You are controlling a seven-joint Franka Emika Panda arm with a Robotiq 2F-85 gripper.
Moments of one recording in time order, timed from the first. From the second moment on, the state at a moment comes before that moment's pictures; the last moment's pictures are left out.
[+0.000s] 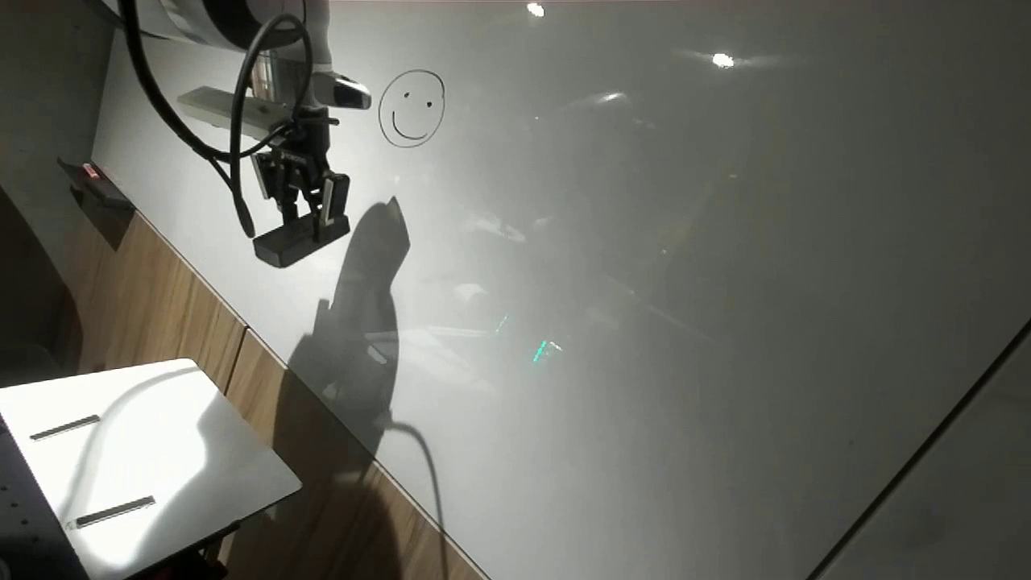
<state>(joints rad) 0.06 -0.37 0.12 -2.56 -0.22 2.54 0.15</state>
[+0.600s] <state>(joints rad) -0.01 -0.39 0.10 -2.38 -0.22 2.46 0.15</state>
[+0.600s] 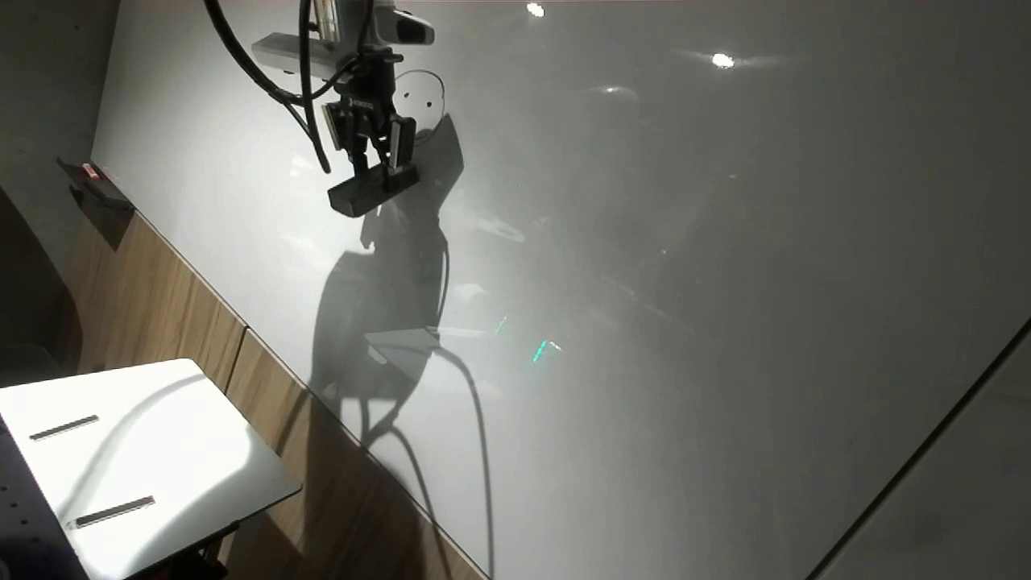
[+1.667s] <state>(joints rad) 0.00 -0.44 0.14 -2.33 -0.22 2.43 0.19</state>
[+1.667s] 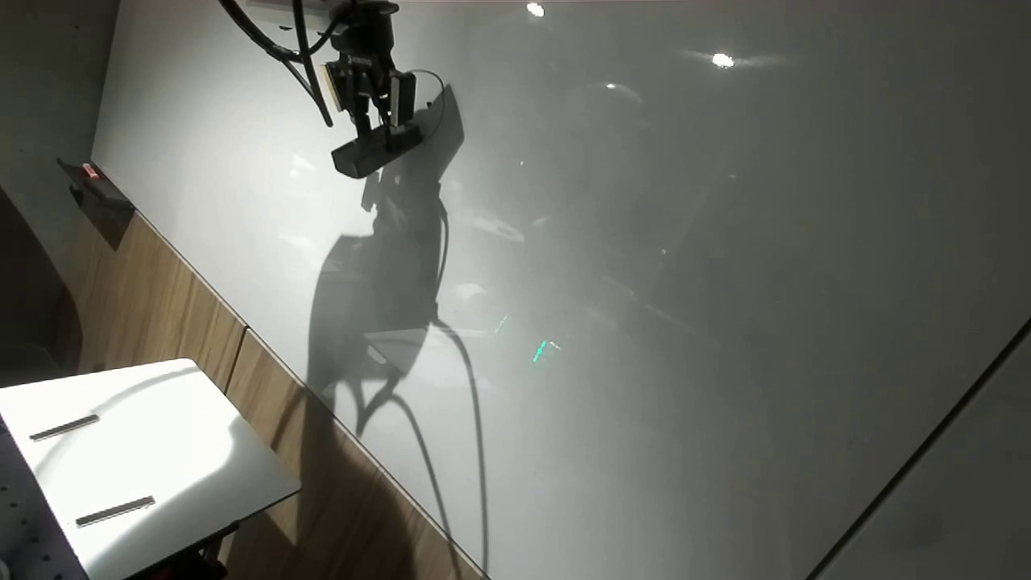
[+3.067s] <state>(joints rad) -0.01 -0.46 0.15 -2.16 -0.23 2.27 0.22</state>
